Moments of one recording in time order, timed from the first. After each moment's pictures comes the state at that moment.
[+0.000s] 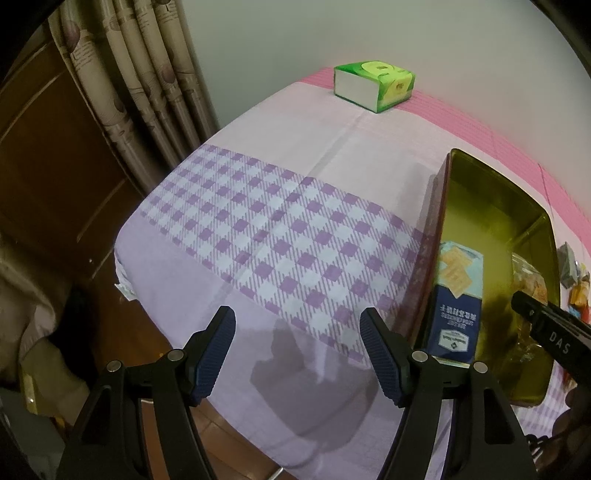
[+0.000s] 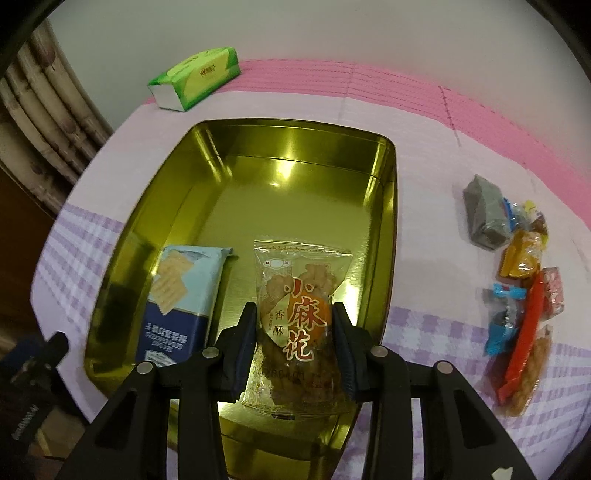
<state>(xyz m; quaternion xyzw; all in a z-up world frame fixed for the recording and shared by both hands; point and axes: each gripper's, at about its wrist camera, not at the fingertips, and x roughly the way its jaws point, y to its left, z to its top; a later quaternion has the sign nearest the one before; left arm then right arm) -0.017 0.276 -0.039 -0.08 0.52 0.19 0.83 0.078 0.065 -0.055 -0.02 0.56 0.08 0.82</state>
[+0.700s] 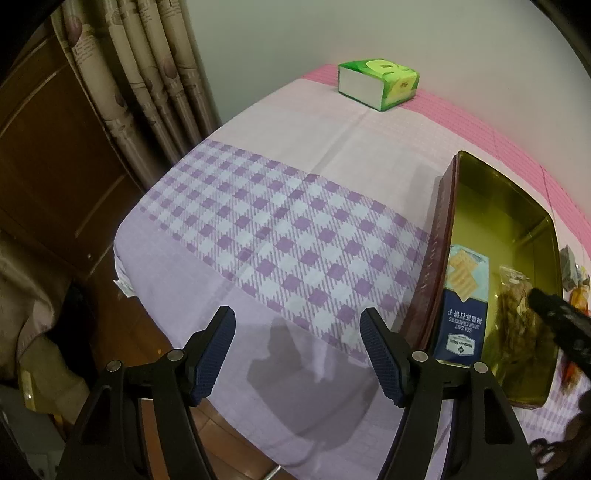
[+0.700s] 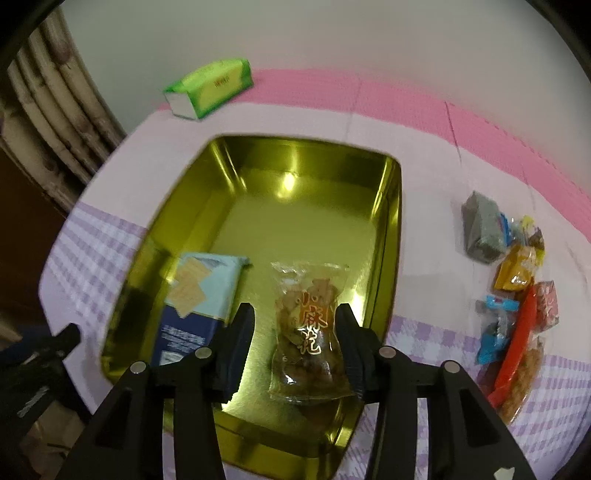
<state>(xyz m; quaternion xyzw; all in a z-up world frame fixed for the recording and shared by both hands) -0.016 0.280 -0.042 -0.09 0.52 0.19 0.83 0.073 0.057 -0.033 -0.01 0.54 0.11 0.83</state>
